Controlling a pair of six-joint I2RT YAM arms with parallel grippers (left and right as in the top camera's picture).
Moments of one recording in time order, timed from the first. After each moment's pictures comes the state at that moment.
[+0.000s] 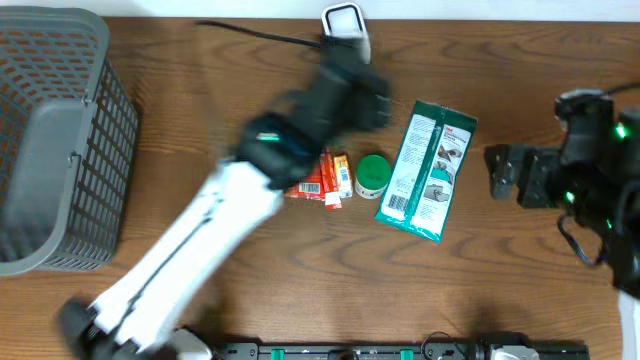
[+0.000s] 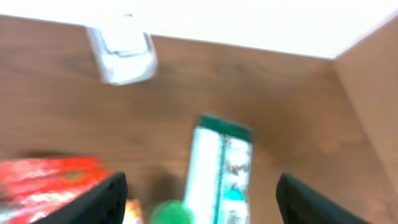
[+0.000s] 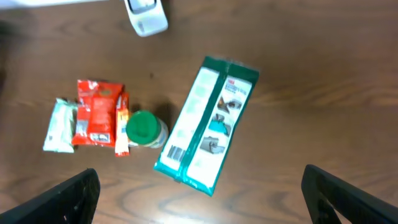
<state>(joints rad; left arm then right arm) -0.61 1.54 1.60 -0.67 -0.09 -0.56 0.01 1.15 1.62 -1.30 -0.15 0.10</state>
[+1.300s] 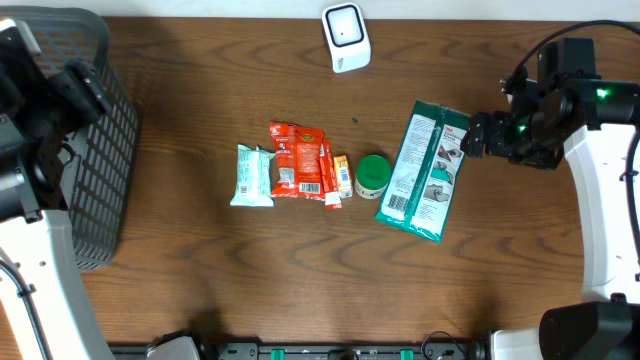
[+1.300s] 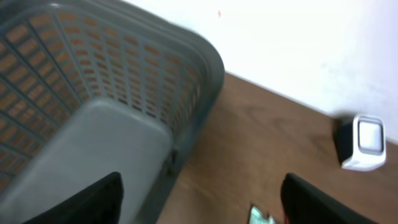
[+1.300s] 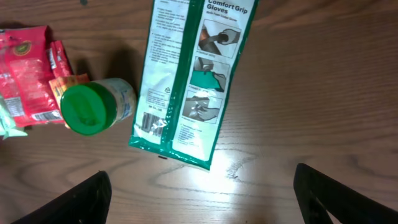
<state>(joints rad) 0.37 1.31 1.61 -0.90 0.15 -0.14 -0.04 1.61 1.62 -1.34 -0.19 0.11</state>
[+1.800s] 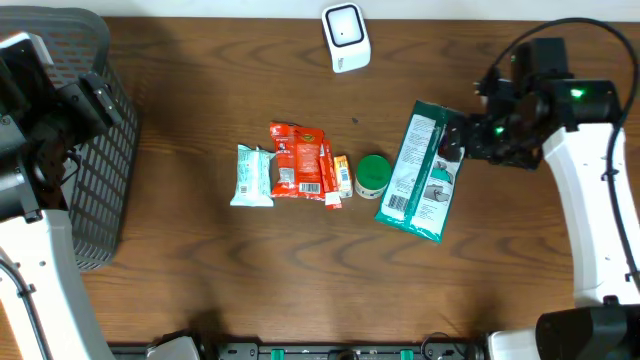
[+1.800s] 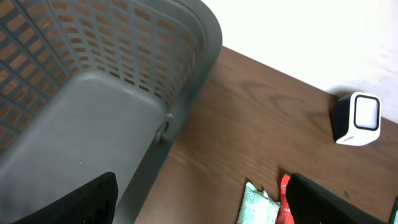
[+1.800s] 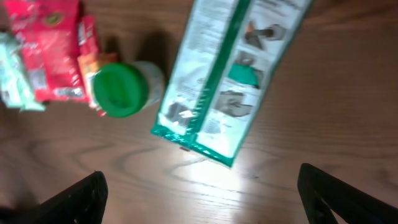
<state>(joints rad) 0.37 1.31 1.61 -0.98 0.17 -0.14 0.08 1.61 1.62 -1.34 -0.21 0.11</state>
